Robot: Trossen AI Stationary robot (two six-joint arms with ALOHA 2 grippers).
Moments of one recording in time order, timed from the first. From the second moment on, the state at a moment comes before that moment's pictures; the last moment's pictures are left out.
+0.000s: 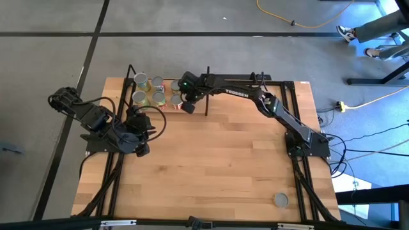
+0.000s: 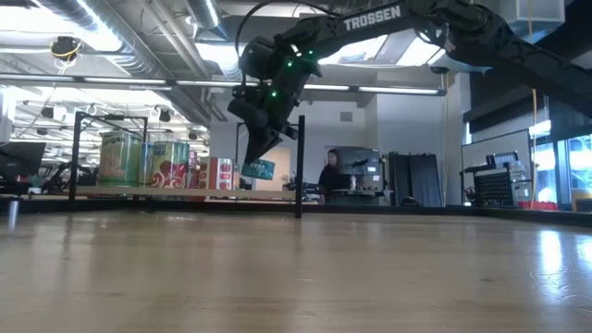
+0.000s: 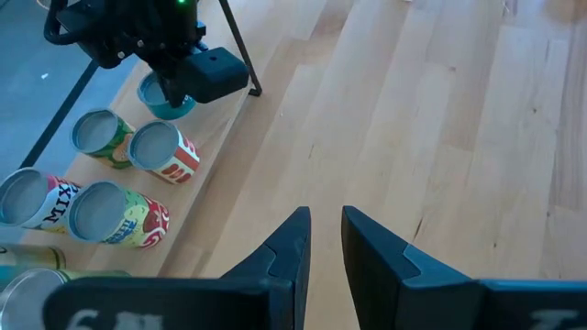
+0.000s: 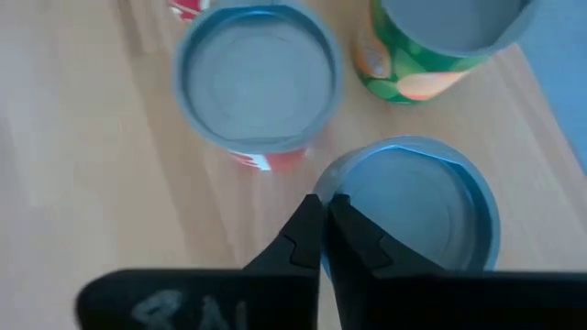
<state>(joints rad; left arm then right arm) -0.54 1.13 1.39 -1.34 -0.62 -0.75 -0.33 2.46 2.36 -0.91 0.03 0.04</state>
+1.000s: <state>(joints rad) -0.54 1.13 1.39 -1.35 -0.62 -0.75 -0.33 2.46 2.35 -0.92 0.00 0.02</state>
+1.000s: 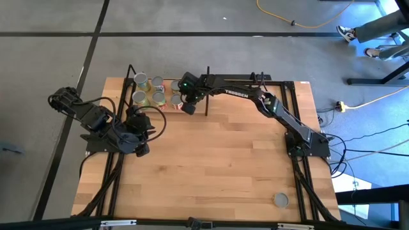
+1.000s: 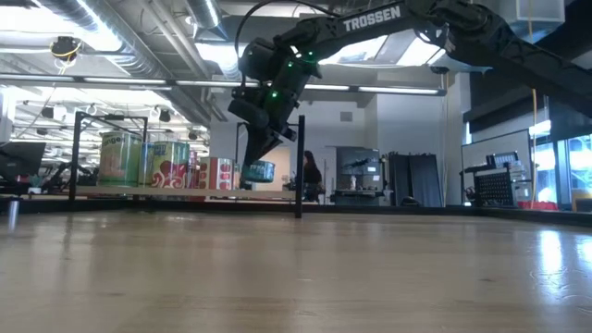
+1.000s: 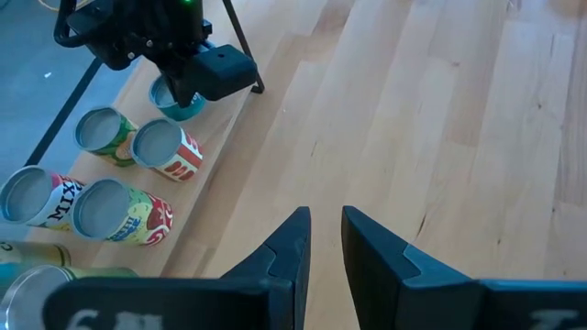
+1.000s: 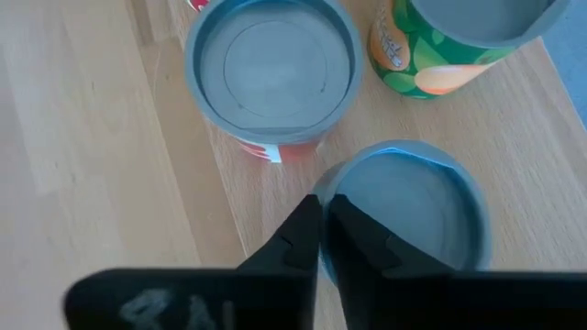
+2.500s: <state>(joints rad) -0.54 1.13 1.39 -1.39 -0.70 -0.68 -0.22 2.31 2.36 -0.99 0.00 -0.03</state>
